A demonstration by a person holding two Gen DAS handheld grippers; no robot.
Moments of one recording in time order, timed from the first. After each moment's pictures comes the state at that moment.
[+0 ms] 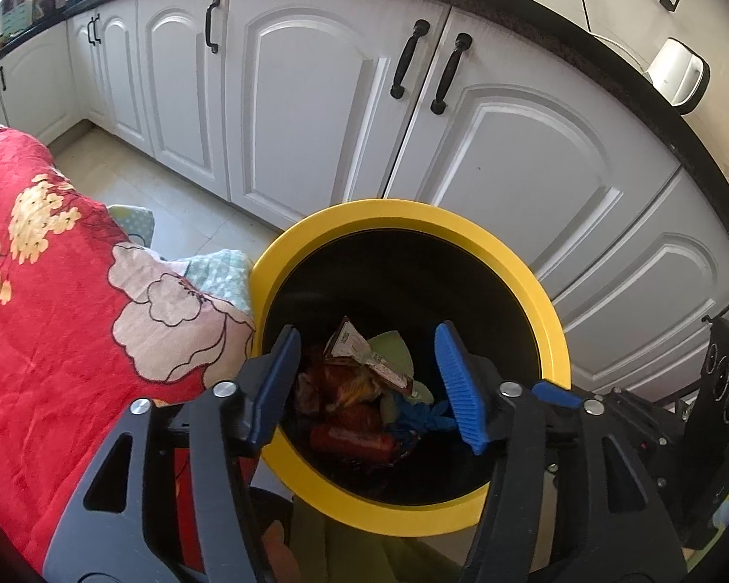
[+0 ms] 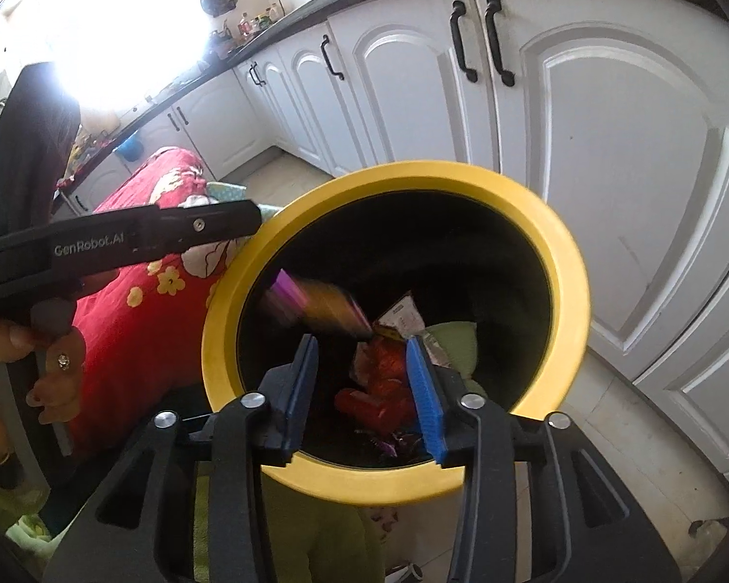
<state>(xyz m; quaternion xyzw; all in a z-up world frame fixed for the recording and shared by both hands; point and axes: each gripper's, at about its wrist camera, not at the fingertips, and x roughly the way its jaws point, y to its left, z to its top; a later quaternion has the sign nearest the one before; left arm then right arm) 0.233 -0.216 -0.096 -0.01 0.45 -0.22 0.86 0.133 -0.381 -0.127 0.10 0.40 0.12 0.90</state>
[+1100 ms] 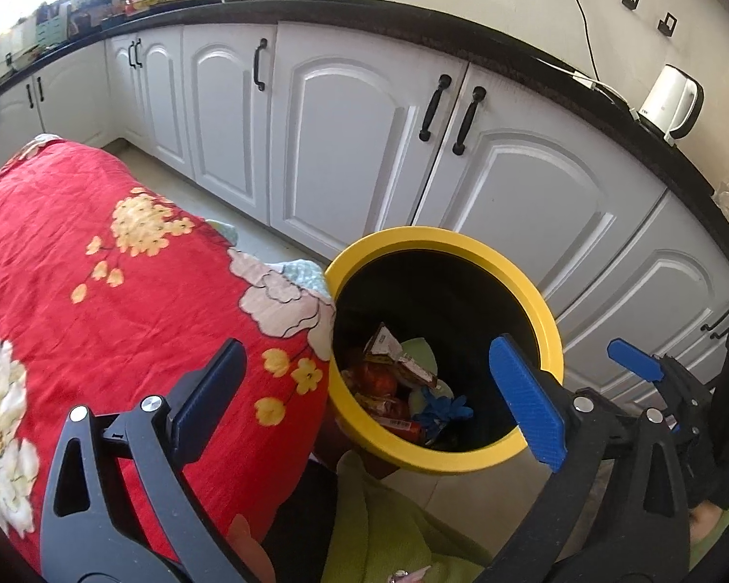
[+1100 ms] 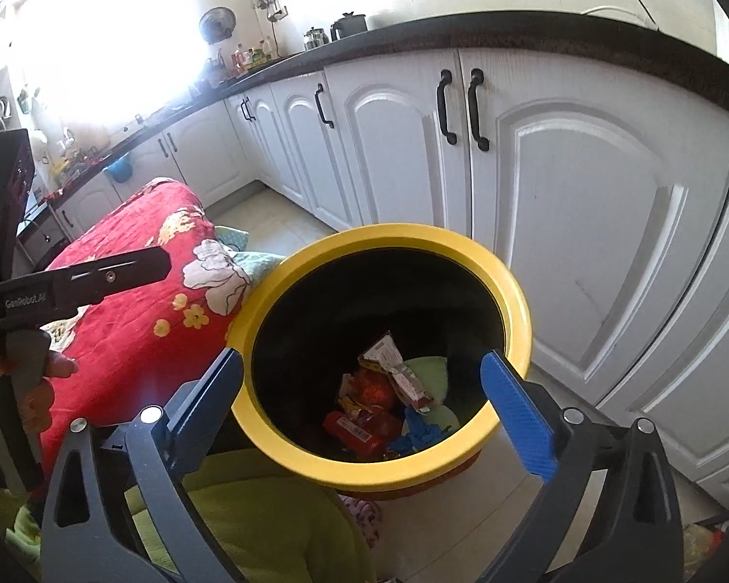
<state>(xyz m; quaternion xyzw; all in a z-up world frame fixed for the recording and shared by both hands) 0.185 -0.159 -0.048 -0.02 0.41 -0.19 0.89 0.101 -0.373 -0.074 0.07 0.35 0.08 0.93</state>
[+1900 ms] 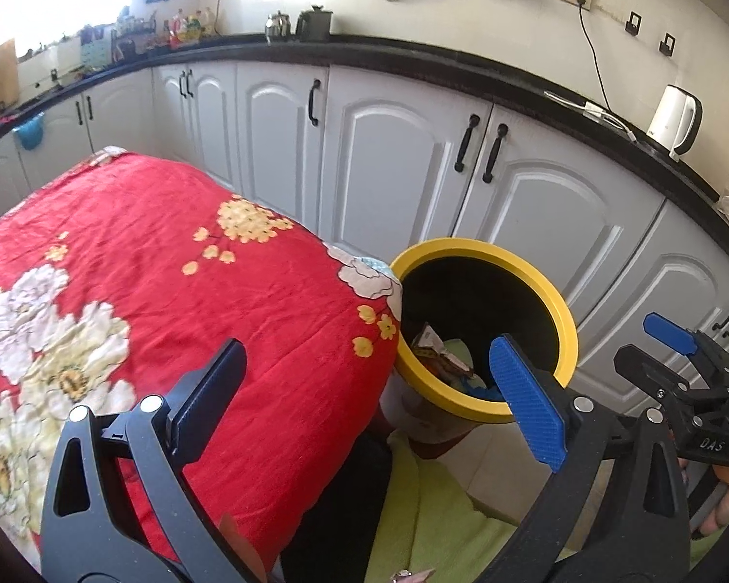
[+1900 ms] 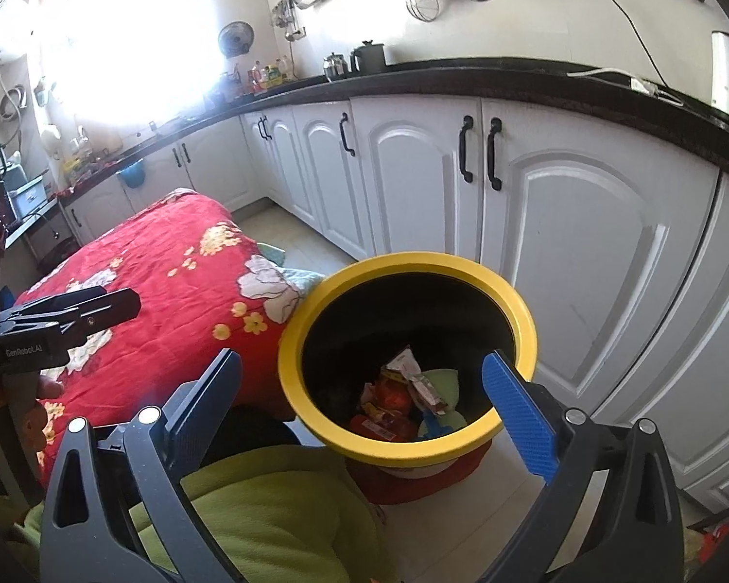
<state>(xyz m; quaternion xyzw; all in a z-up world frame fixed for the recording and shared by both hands) 0.109 -0.097 -0.022 -0.01 0.36 -0.13 0.92 0.052 -0.329 -0.036 0.05 0.31 0.08 0.95</state>
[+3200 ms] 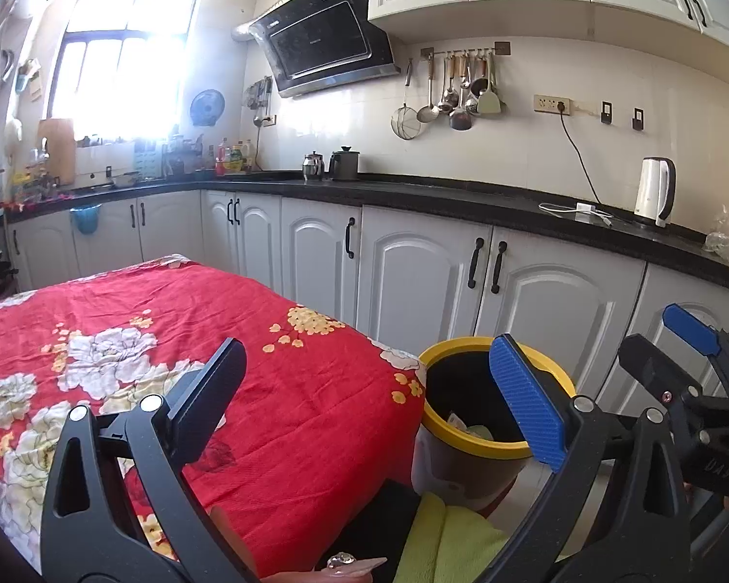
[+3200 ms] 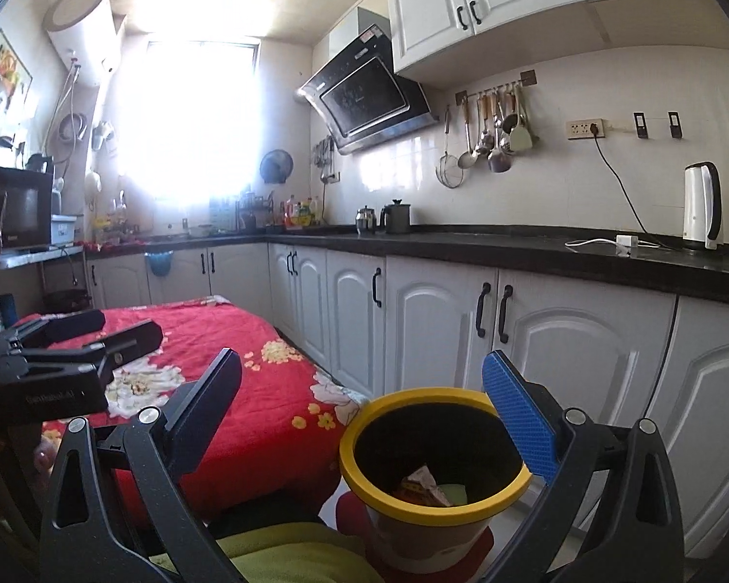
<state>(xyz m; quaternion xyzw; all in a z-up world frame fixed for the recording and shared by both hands) -0.010 -0.061 0.004 -0.01 0.15 -0.09 0.98 -0.058 -0.264 -0.005 -0.01 0.07 0.07 0.99</state>
